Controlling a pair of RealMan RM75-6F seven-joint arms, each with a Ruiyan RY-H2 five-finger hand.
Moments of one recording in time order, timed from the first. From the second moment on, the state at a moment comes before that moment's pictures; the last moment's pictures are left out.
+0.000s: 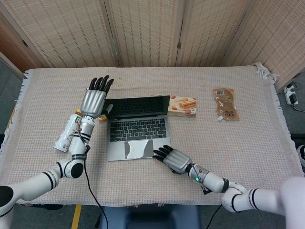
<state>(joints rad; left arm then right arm) -0.91 -1.63 -0.43 -1.09 1.04 0.95 0.38 0.82 -1.53 0.00 -1.43 -1.43 0.62 -0.16</state>
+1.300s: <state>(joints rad) -0.59 -1.35 -0.26 -1.48 1.05 1.17 0.22 0.61 -1.26 -0.03 -1.62 -1.50 1.08 -0.12</state>
